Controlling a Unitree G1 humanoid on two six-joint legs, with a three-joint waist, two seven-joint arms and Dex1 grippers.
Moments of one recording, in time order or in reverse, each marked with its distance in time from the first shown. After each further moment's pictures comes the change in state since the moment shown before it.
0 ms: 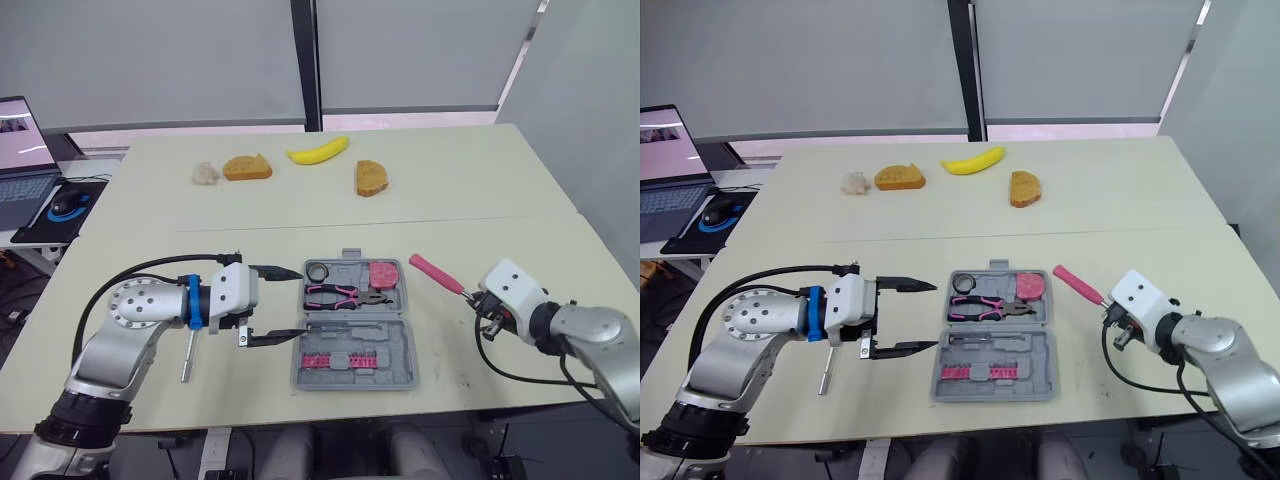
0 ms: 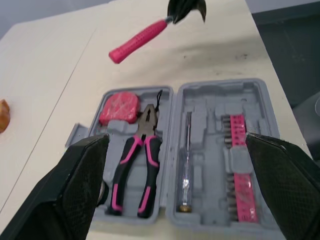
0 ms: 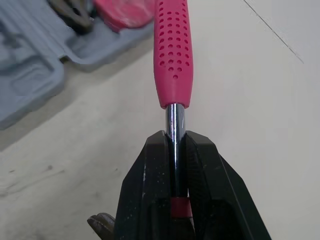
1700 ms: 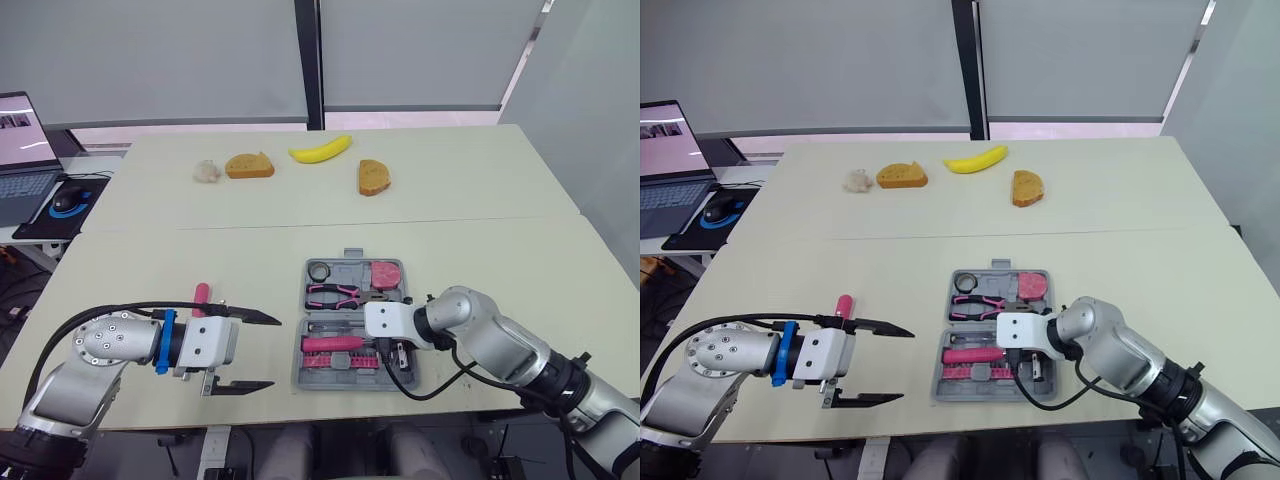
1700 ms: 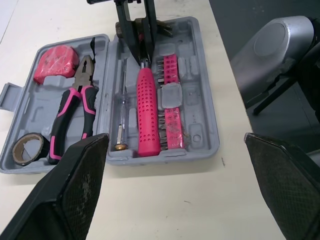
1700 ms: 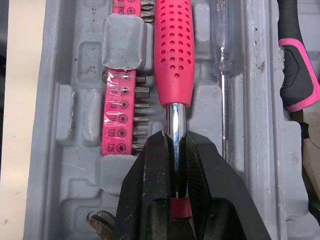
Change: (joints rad) left arm 0.193 0.128 0.026 -0.039 0.042 -0.131 -0.095; right arm -0.427 0.321 0.659 0.285 -0.329 -0.122 0.282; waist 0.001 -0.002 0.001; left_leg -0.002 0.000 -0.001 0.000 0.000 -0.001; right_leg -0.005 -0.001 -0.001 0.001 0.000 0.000
